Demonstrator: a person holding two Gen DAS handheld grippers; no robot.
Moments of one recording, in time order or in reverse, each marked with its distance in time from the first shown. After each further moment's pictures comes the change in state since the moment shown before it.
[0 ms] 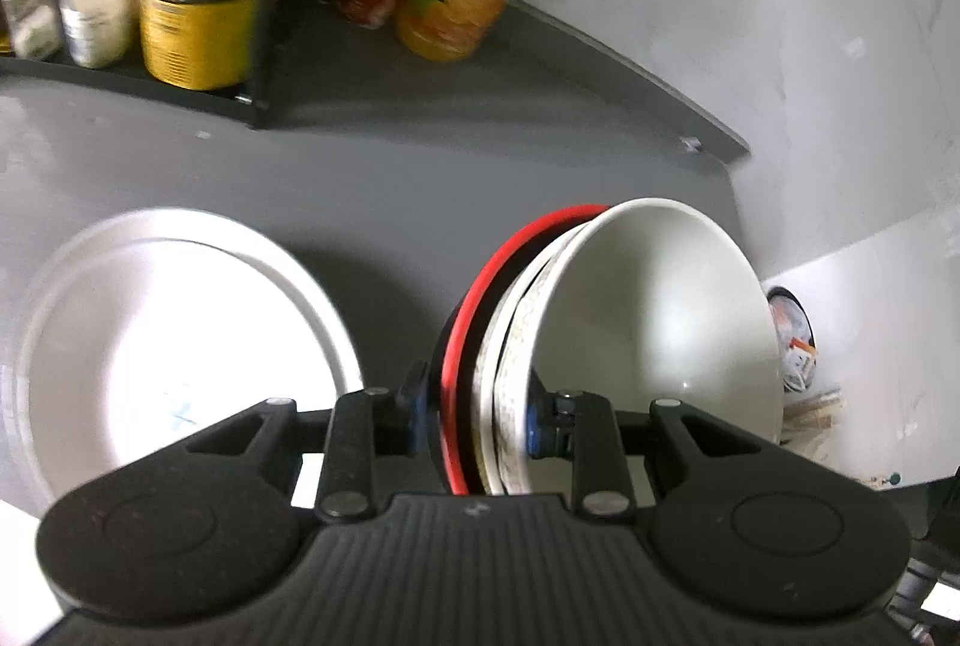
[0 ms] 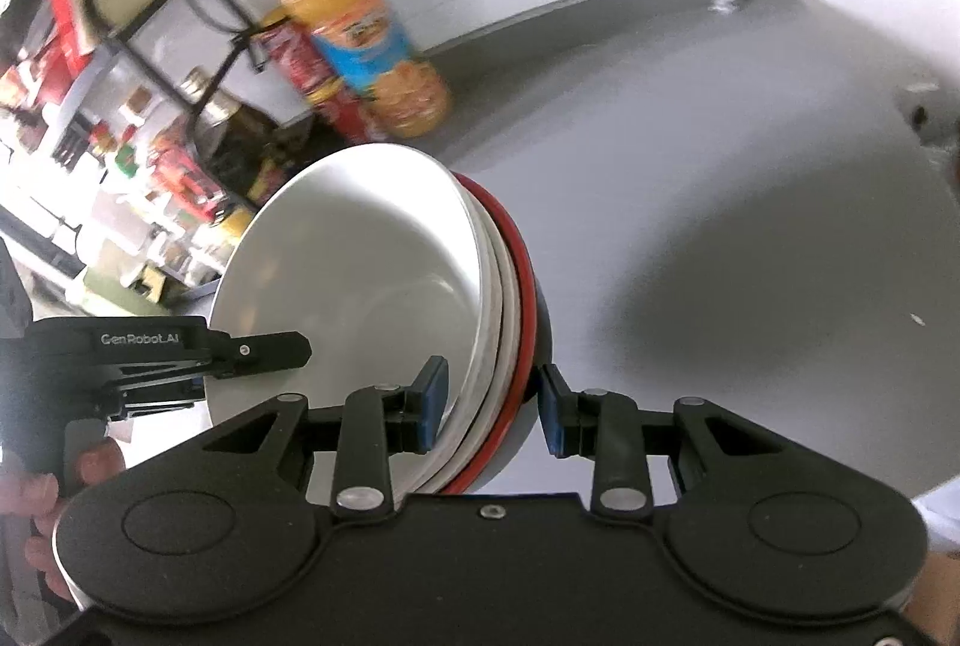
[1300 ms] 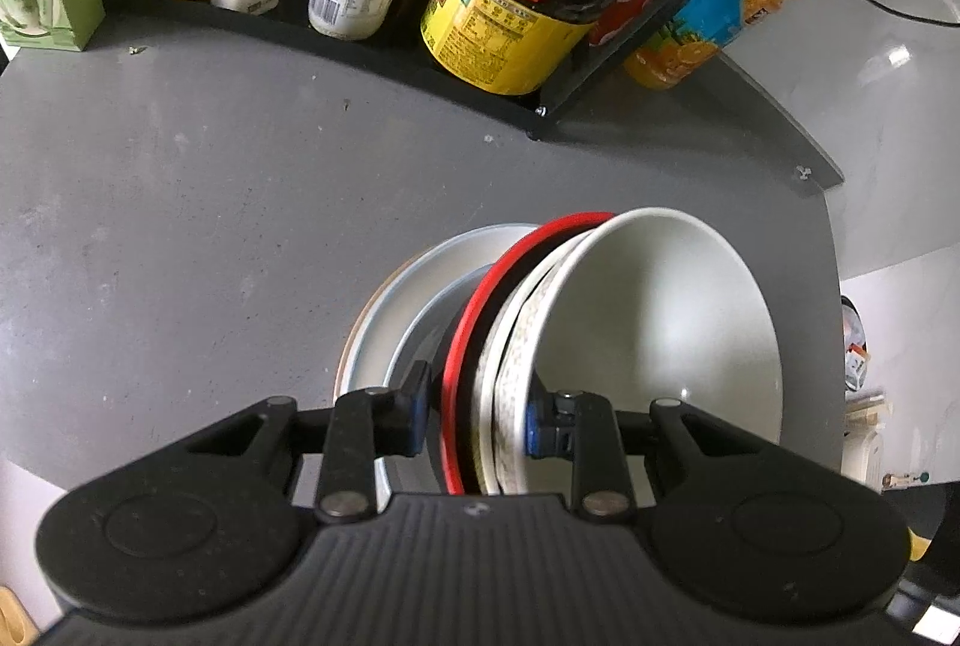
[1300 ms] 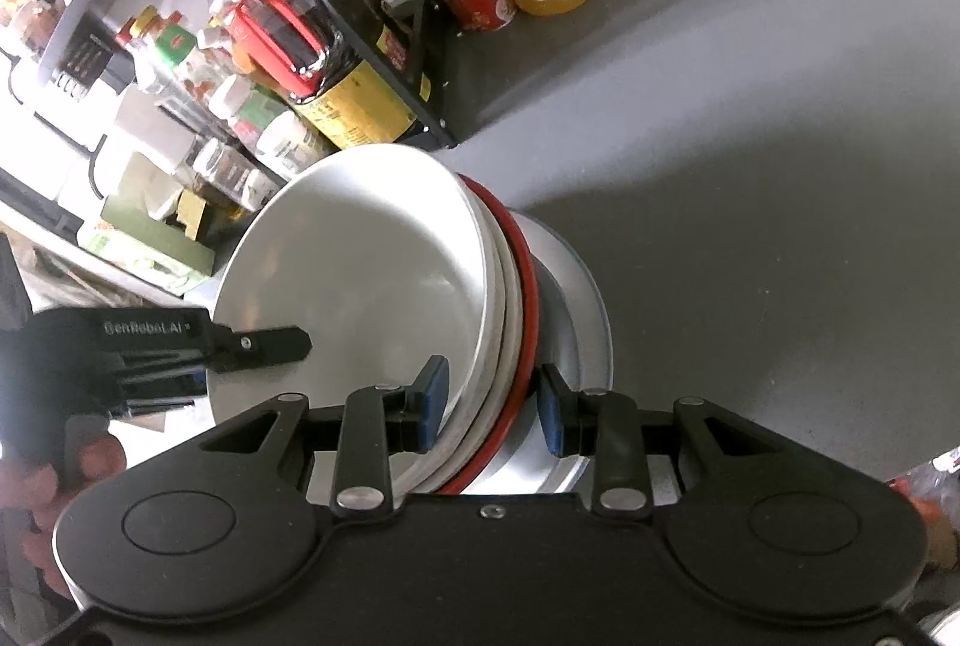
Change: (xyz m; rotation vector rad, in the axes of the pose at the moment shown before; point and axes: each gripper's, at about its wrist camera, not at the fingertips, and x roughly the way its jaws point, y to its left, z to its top) left arm -0.033 0.175 0.025 -0.048 0.066 0.051; right arm 0.078 0.136 -0.044 0.044 0.069 0.002
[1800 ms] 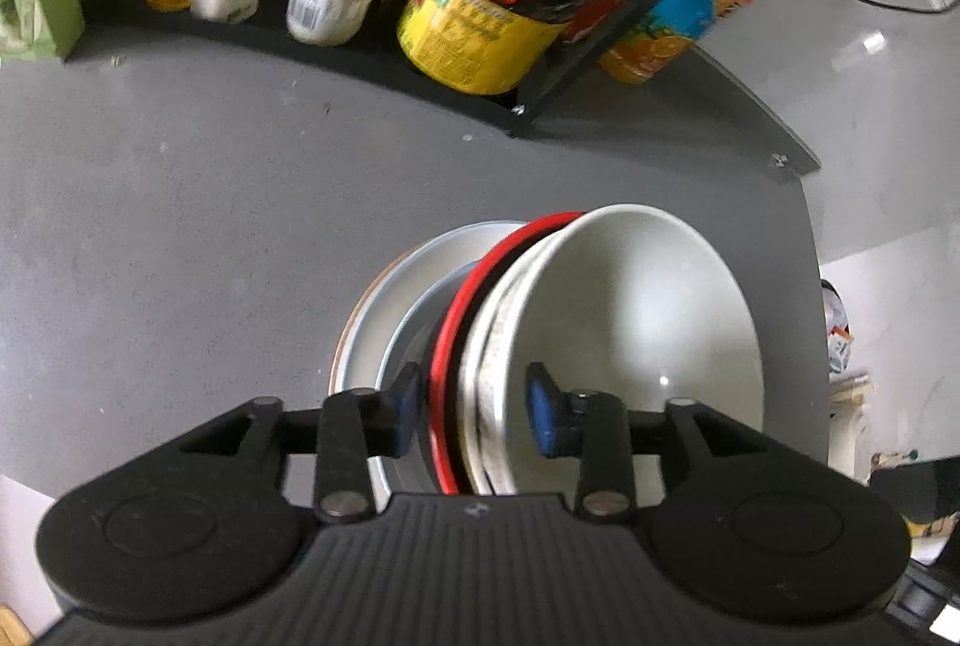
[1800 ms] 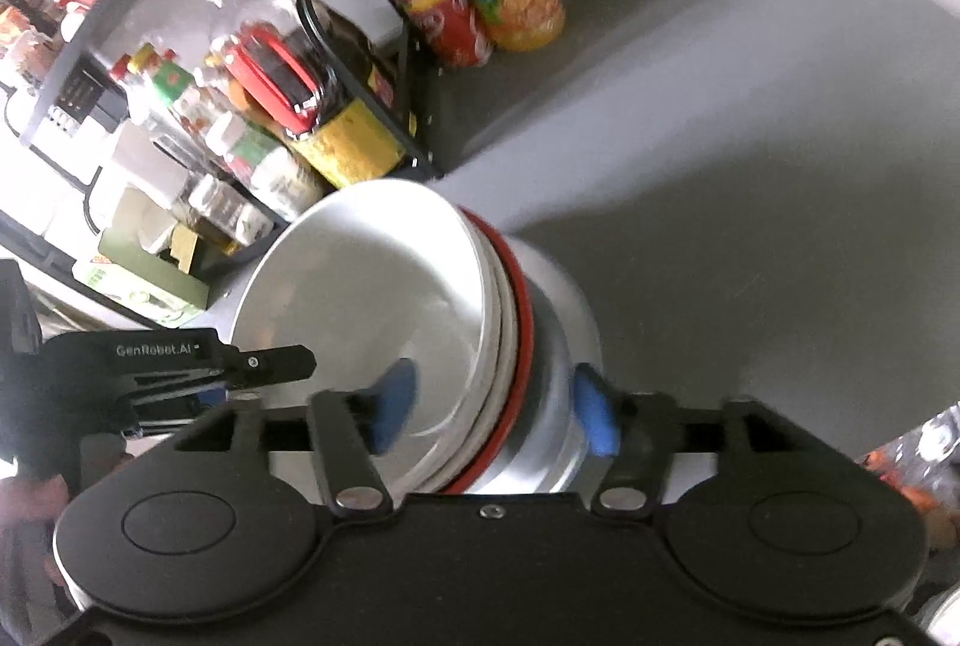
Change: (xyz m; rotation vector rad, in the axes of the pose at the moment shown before) left arm -0.009 -0.001 0.000 0.046 -0.010 -0.039; right arm -0.028 0.005 -0.011 0.021 -0.088 -0.052
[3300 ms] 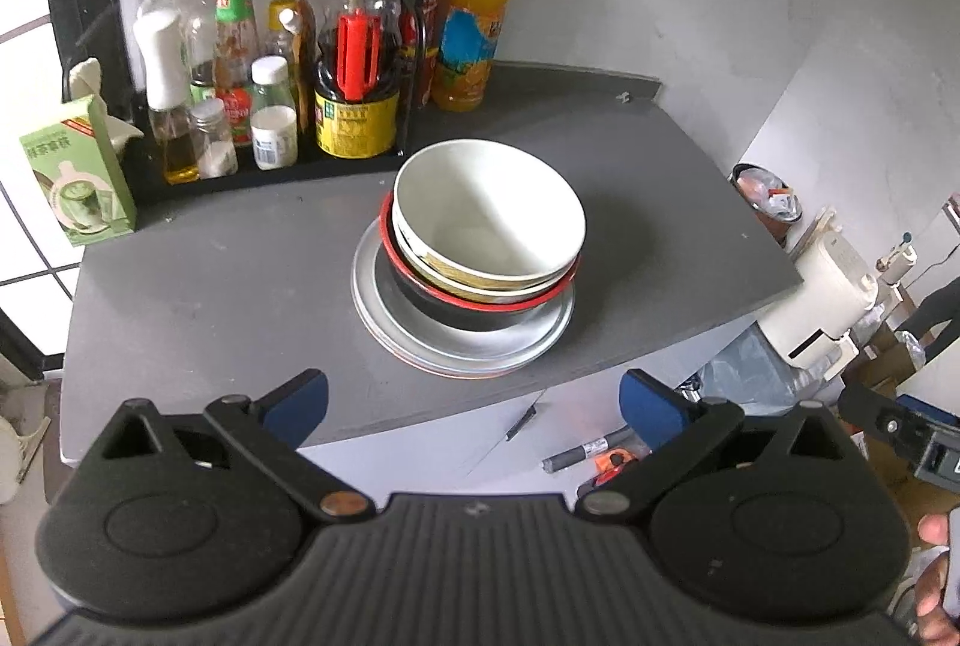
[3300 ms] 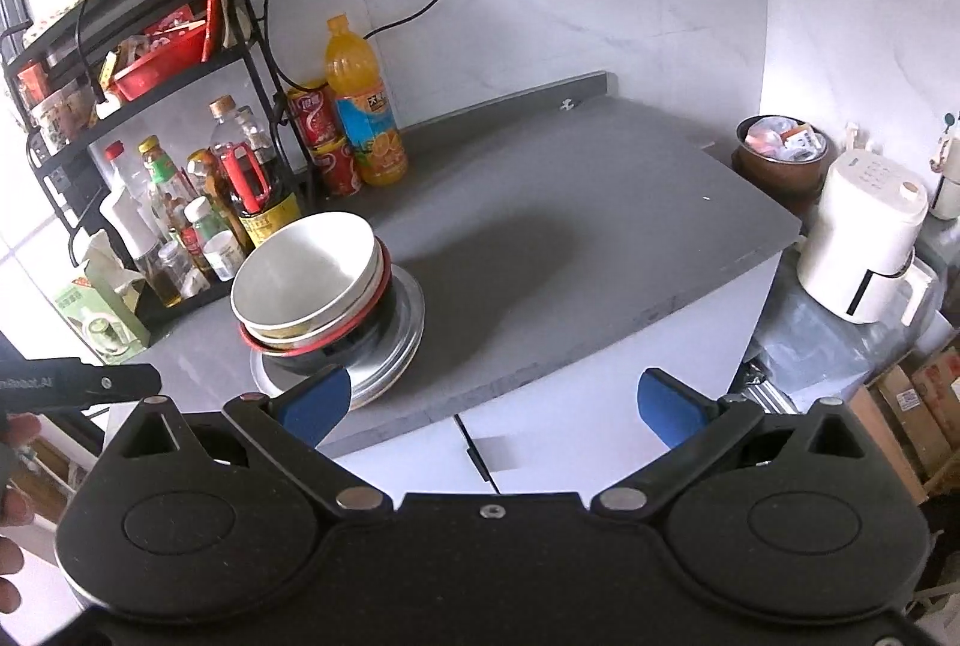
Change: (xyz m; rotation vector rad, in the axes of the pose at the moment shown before) left arm -0.169 -0.024 -0.166 0.477 -0.231 0.009; right arm -0.197 0.039 -0.172 0.049 -0.380 -0.333
